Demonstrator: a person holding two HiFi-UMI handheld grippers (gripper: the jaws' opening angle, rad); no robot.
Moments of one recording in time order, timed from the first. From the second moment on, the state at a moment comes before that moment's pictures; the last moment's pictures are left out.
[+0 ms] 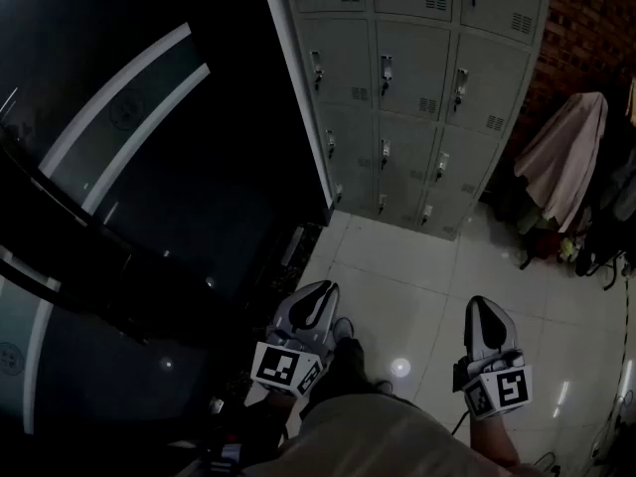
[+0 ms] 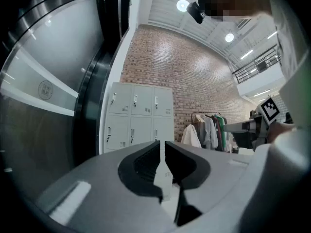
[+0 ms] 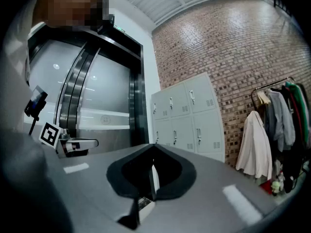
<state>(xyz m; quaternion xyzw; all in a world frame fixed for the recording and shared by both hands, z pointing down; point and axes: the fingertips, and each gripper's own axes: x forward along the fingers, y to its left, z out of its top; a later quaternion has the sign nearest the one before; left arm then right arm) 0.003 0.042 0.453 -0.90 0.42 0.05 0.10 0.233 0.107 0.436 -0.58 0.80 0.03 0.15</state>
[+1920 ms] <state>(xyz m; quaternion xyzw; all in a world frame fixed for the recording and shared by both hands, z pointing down) -0.135 -0.502 0.491 -0.87 0.49 0.05 0.03 -0.017 -0.751 0.563 -0.45 0.89 -0.07 0.00</state>
